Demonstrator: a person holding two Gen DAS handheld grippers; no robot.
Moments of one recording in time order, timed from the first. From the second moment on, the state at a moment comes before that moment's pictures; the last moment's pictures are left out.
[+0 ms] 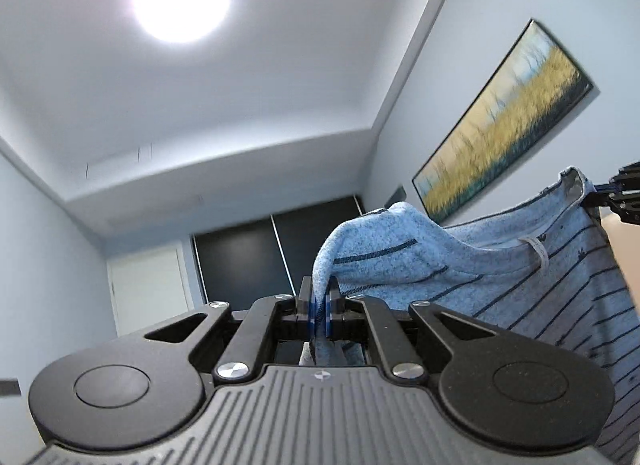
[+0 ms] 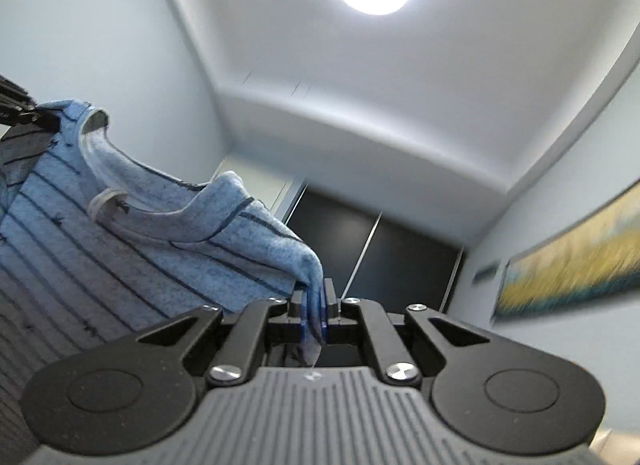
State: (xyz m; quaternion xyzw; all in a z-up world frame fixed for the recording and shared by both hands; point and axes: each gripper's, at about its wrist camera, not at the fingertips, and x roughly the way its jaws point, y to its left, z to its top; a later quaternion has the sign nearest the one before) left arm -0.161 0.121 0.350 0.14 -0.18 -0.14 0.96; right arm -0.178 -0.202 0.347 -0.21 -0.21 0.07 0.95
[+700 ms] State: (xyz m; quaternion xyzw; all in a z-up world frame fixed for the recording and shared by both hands) left arm 0.085 0.023 0.335 0.14 0.00 -0.09 0.99; right arm 0.047 -0.191 0.362 -0.26 -0.02 -0.06 0.97
